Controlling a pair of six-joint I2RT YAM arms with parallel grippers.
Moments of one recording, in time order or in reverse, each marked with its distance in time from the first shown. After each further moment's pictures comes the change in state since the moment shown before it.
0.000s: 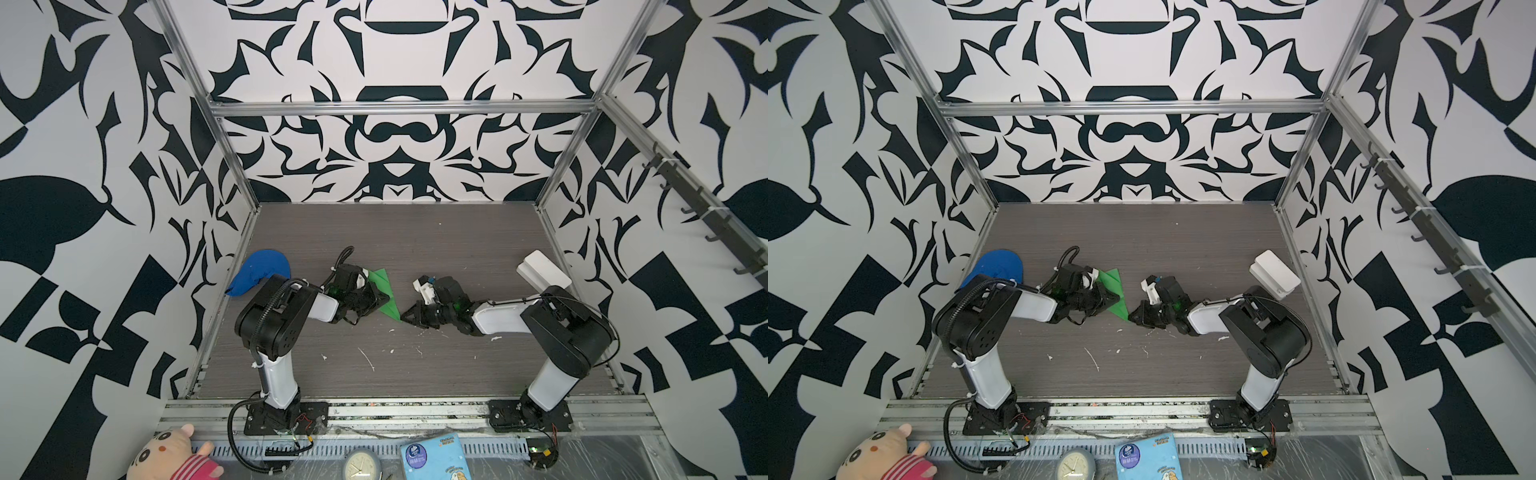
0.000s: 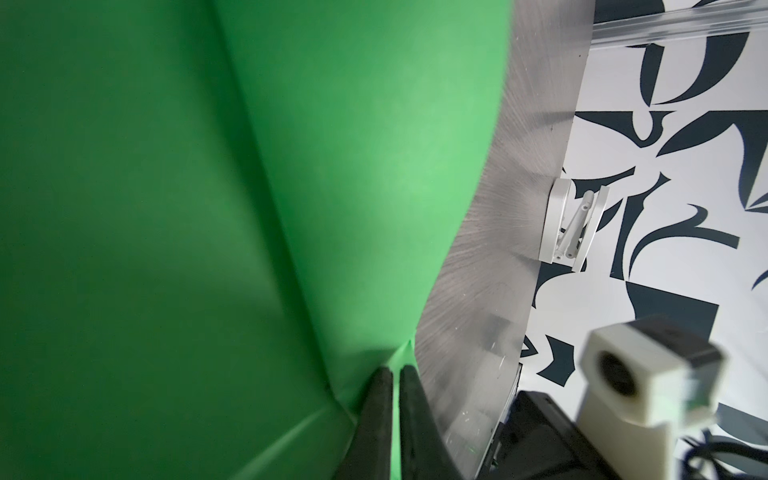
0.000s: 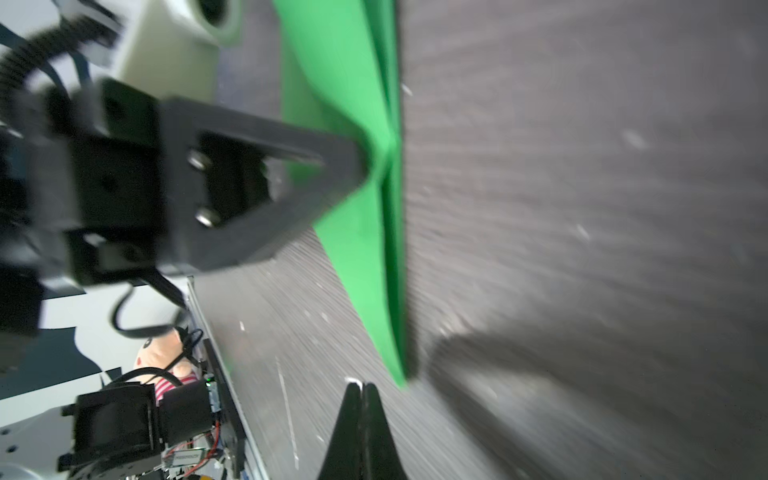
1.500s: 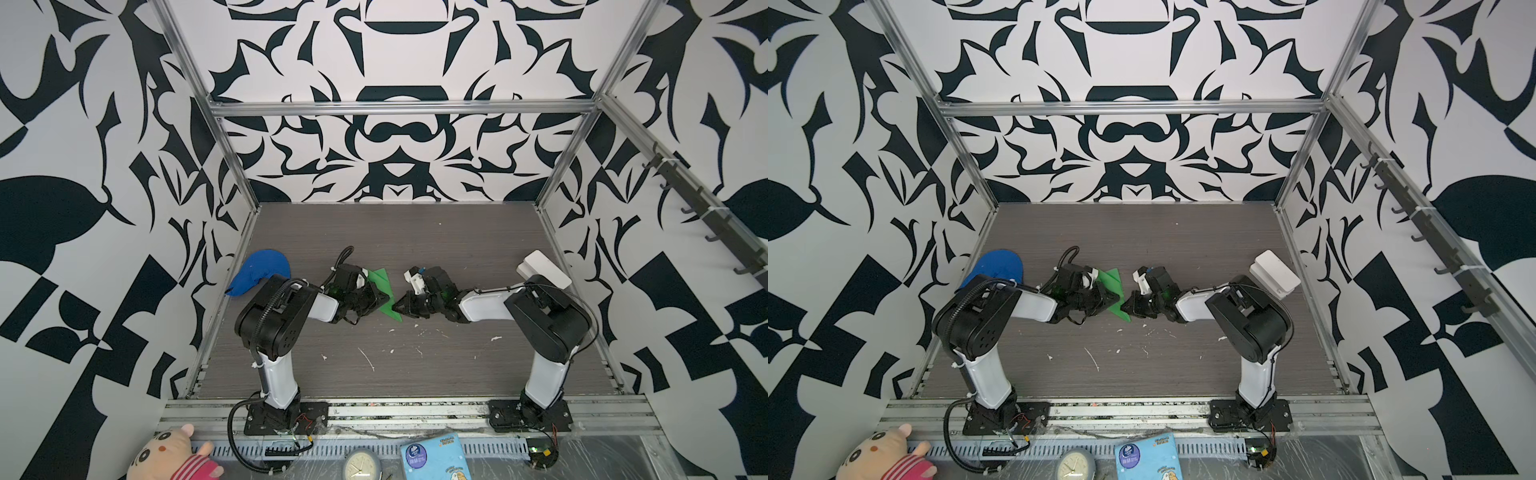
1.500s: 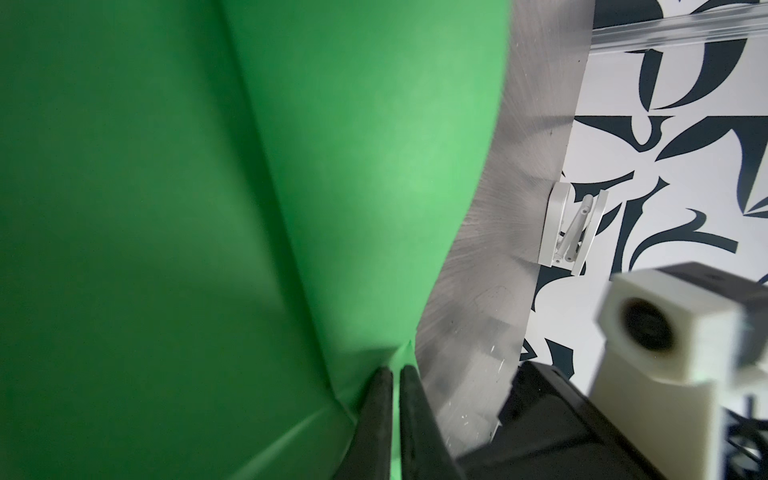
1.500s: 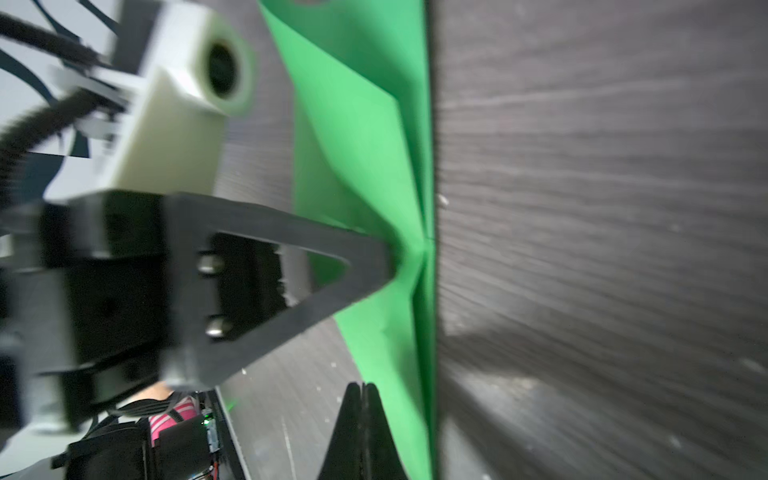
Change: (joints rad) left arm 0.000 0.000 0.000 0.001 -0.006 -0.008; right arm 0.005 0.129 0.130 -0.048 0.016 -0.013
